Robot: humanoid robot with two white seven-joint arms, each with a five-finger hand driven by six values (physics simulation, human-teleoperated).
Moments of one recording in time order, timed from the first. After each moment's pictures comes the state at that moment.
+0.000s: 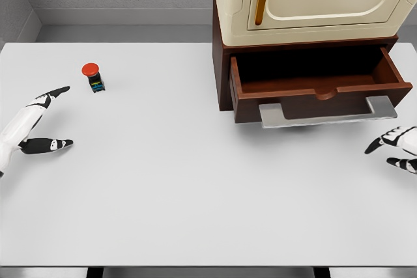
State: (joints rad) left arm -0.05 0.49 0.11 -1.28 -0.32 -0.61 -0.25; right arm 0.23 -1.15 0.04 -1.60 0.15 -0.61 0.25
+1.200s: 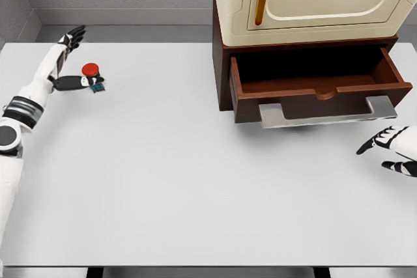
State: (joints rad) left arm -0.48 0.37 -0.08 -0.96 0.00 -0.35 -0.26; right arm 0.26 -1.14 0.01 -1.66 0.20 -0.61 0.25
